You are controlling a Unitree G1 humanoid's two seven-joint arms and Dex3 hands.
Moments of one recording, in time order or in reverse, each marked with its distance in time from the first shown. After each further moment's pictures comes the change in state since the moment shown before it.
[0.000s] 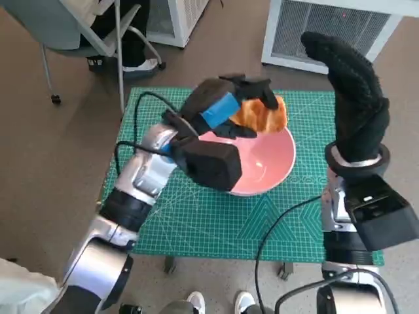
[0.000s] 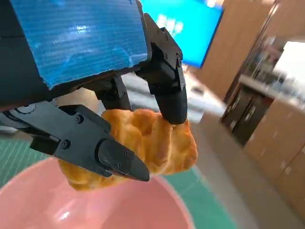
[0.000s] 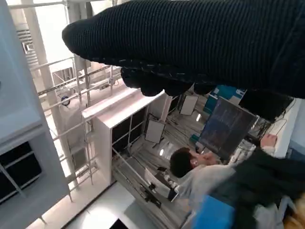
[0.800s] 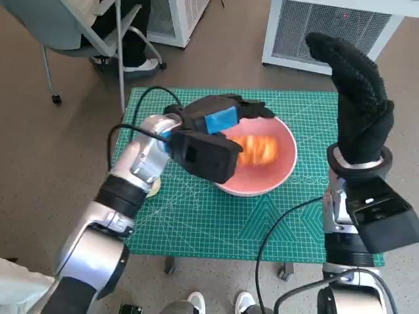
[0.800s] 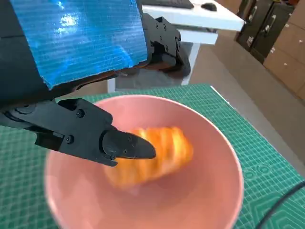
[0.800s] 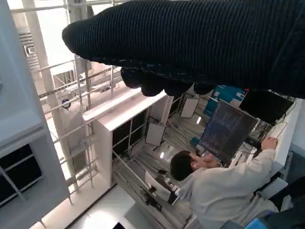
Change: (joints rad) left arm -0.076 0.060 -0.030 0.104 -0.022 -0.038 -0.306; right arm 0.008 -0.001 -0.001 -0.012 0.000 0.003 -0.006
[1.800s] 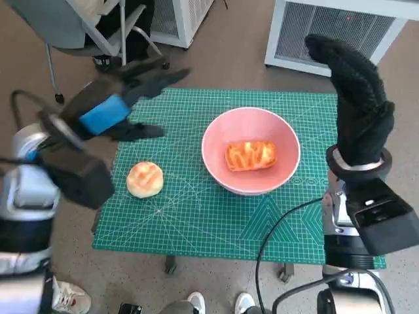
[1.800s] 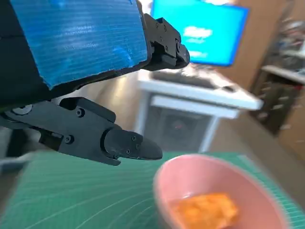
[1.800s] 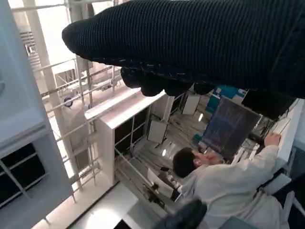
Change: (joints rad) left arm 0.413 0.448 0.347 -0.594 -0.217 -0.004 -0.081; right arm 0.011 0.002 0.009 -0.026 0.011 0.020 0.002
